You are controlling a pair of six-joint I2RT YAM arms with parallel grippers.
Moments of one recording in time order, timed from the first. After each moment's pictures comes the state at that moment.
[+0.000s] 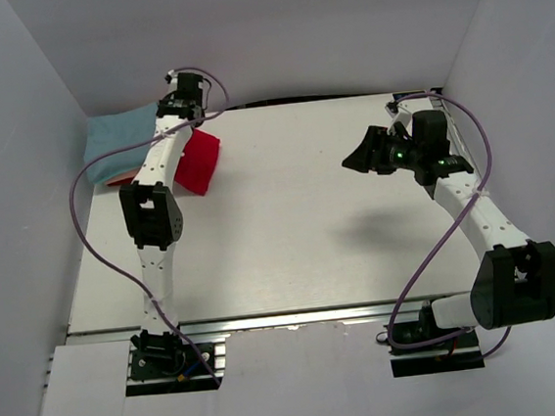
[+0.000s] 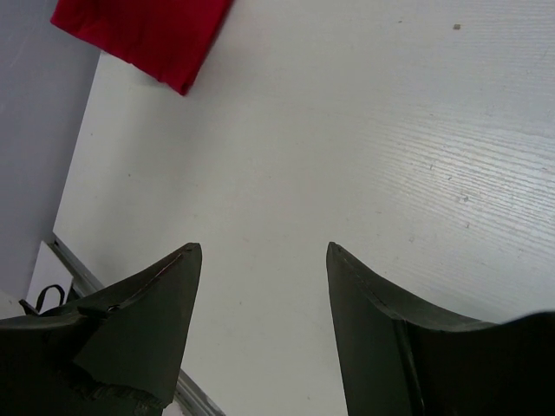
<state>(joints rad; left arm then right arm) -0.22 2.35 2.35 -0.86 -0.74 -0.05 0.12 1.34 1.05 -0.23 -0.62 0.36</state>
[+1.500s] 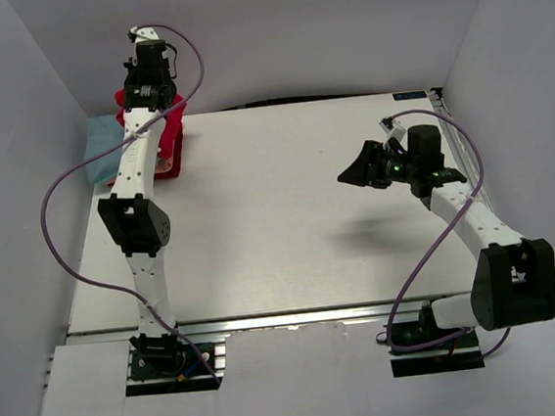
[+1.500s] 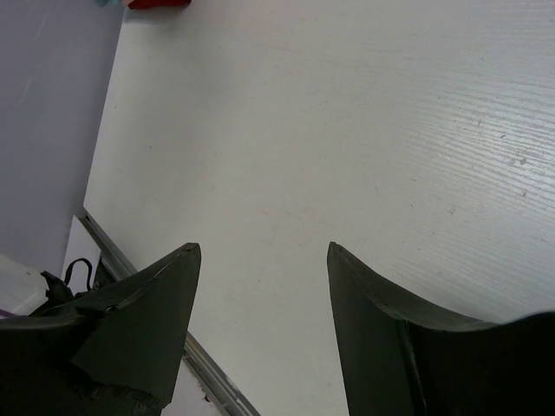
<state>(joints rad) -0.14 2.23 2.48 -0.68 -0.69 0.09 0.13 1.33 0.92 -0.14 -0.70 0.42</state>
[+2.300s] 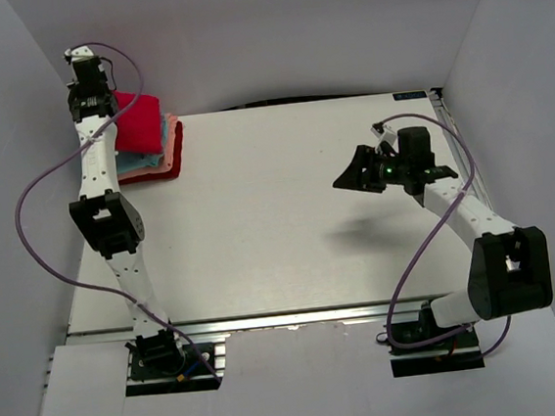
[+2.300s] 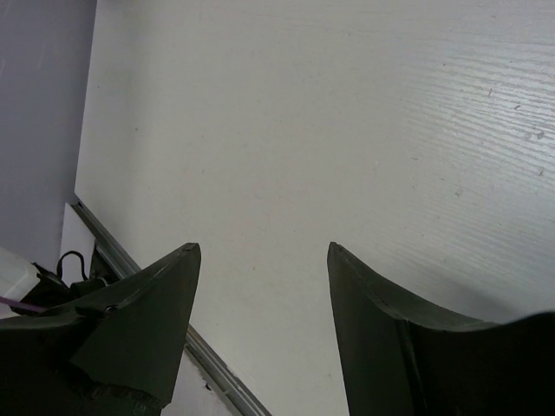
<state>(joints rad) 0.14 2.27 2.44 -0.63 -0.46 -0.01 0.16 1.39 0.94 -0.19 -0.68 0.41</state>
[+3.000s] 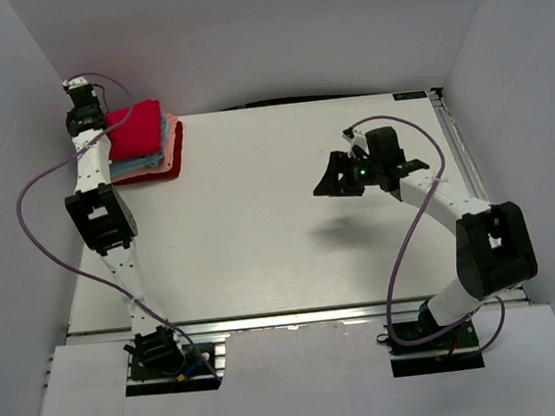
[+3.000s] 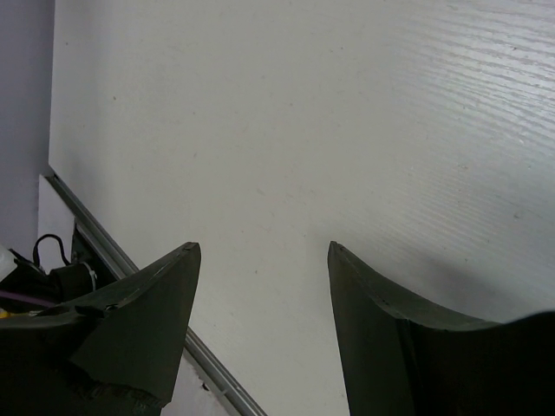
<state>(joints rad) 0.24 2.41 2.36 -0.50 -0.35 -0.03 0.31 1.52 1.01 -0.20 -0.60 0.40</state>
